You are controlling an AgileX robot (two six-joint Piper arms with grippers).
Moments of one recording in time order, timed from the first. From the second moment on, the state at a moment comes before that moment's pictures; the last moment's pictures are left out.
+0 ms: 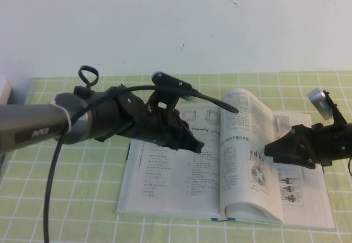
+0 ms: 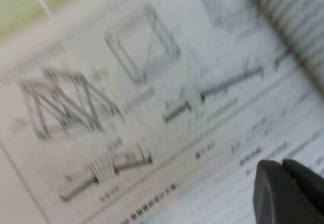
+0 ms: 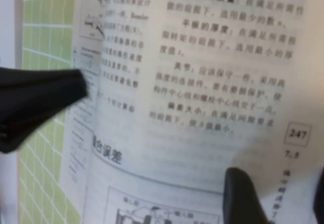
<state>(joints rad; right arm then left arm) -0.05 2.08 -1.01 1.39 0.96 -1.13 -0.56 1.92 -1.20 -0.88 0.32 0.87</state>
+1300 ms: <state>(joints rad) -0.05 2.12 -1.01 1.43 1.00 -1.21 -1.02 1.90 -1.42 -0.10 0.43 0.48</state>
